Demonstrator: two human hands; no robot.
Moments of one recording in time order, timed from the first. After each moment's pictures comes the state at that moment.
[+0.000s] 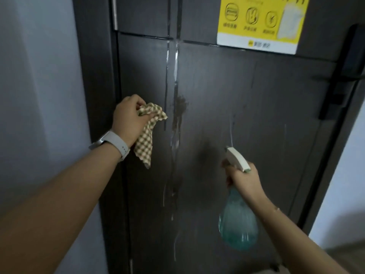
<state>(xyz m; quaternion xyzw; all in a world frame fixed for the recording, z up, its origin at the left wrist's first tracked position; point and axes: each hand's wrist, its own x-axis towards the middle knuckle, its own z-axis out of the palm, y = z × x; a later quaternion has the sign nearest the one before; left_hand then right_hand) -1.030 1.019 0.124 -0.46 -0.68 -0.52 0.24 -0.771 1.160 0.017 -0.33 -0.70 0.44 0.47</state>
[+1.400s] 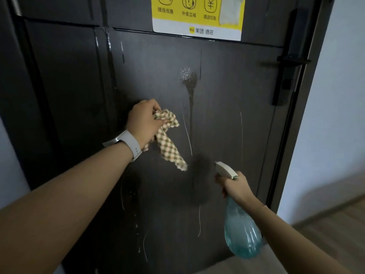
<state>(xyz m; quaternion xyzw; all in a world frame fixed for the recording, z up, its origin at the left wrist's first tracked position) -0.922 1.143 0.118 -0.55 -0.67 -0.45 0.22 -0.686 1.260 -0.040 -0.42 -0.68 0.46 0.39</state>
